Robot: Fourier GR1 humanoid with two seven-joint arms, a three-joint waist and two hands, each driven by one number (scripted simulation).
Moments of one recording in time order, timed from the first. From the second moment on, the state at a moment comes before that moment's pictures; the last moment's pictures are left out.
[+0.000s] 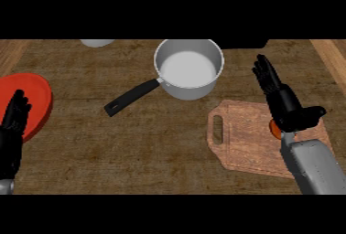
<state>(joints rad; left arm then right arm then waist) 0.04 0.62 -0.15 -1.64 0.21 0.46 0.04 -0.35 -0.30 0.14 -1.36 -0.17 -0.06 -0.15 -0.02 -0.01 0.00</state>
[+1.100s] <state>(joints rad) -0.11 0.41 -0.27 -1.70 0.37 0.38 0.21 -0.09 -0.86 -0.10 -1.39 0.01 0.26 -0.95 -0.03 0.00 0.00</state>
